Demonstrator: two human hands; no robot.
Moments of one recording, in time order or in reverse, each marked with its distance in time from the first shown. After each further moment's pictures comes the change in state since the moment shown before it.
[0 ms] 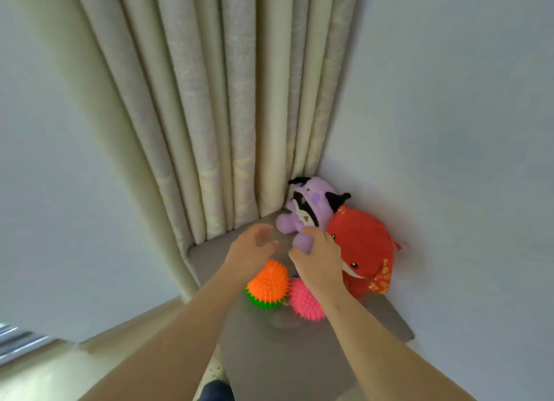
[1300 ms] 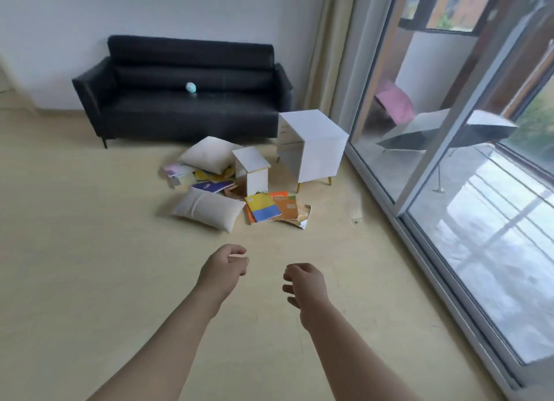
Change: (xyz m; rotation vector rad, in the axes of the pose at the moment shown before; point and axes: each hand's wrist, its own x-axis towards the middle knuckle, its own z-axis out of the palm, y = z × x) left_hand -0.992 -0.301 -0.194 -0.693 1.929 -0.798; right_hand -0.929 -0.125 0.228 -0.227 -1.772 -0.539
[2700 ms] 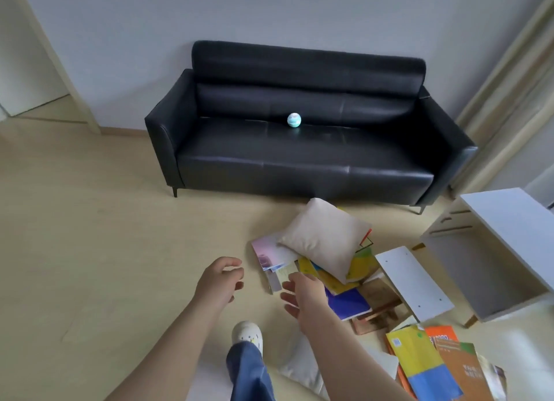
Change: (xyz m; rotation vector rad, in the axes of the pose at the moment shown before) left_hand 0.864 0.083 -0.618 -0.175 0.196 -0.280; right_hand 0.558 -0.410 0.858 0.031 -0.112 0.286
